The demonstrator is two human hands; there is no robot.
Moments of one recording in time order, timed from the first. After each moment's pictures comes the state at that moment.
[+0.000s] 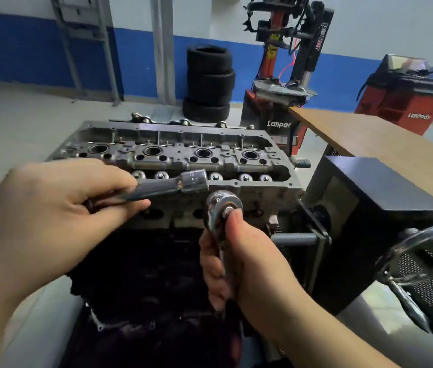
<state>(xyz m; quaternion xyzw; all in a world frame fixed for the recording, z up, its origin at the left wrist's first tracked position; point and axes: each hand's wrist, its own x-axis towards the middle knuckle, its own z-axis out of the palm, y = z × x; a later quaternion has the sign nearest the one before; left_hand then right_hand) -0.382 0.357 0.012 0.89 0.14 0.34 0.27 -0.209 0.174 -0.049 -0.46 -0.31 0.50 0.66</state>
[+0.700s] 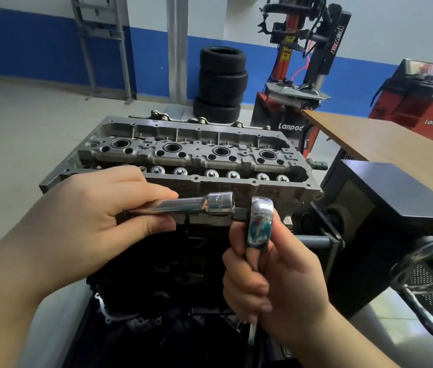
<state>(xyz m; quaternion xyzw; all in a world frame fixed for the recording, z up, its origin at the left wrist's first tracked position) -0.388 0.367 0.000 0.94 0.06 0.32 0.15 -0.211 0.160 -0.044 -0.29 -0.32 0.63 0.65</state>
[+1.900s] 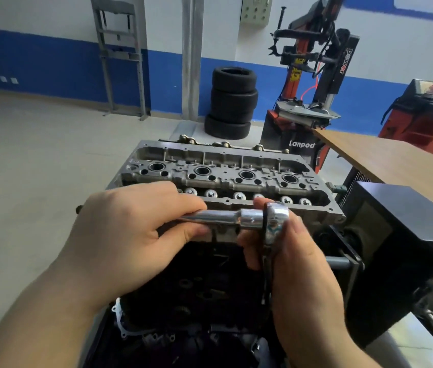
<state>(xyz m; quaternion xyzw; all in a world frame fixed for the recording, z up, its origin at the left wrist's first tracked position) -0.397 0.353 0.018 0.91 0.08 0.41 0.08 -0.249 0.183 -0.024 -0.54 -0.38 0.17 0.73</state>
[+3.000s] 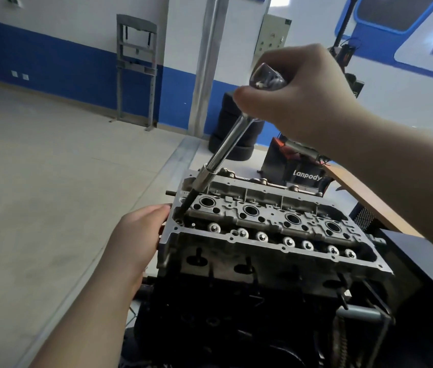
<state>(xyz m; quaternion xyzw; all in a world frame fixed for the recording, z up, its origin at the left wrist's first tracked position) -0.394 0.465 -0.027 0.61 0.34 0.37 0.62 -0.239 0.346 0.201 -0.69 -0.60 -0.18 0.35</state>
